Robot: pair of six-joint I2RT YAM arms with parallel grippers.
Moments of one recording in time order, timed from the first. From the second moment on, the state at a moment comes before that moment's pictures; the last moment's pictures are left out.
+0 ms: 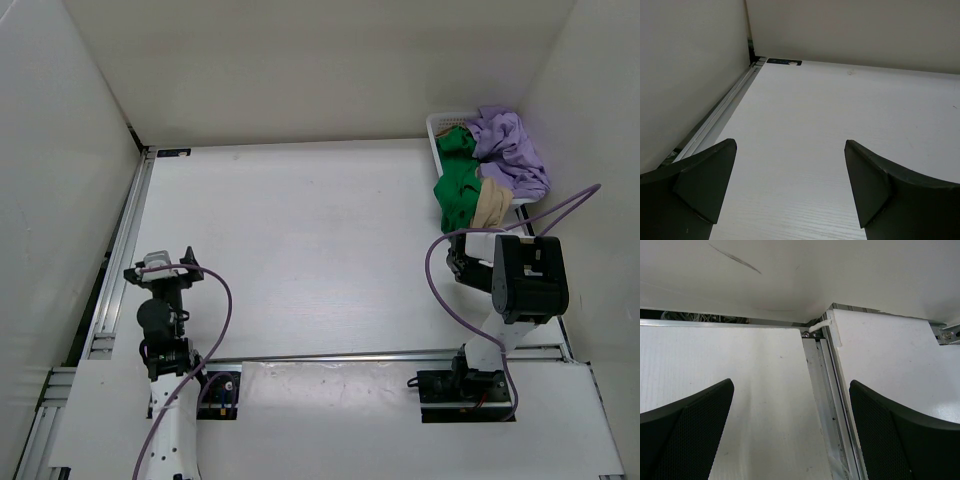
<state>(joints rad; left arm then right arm) 0.19 0.20 0.04 0.31 -0.02 0.00 0.00 1.73 0.82 -1.39 1.25 1.96</state>
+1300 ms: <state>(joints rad) 0.19 0.95 0.95 -0.34 0.29 0.00 -0.10 2.17 2.29 -0.71 0.33 0.39</state>
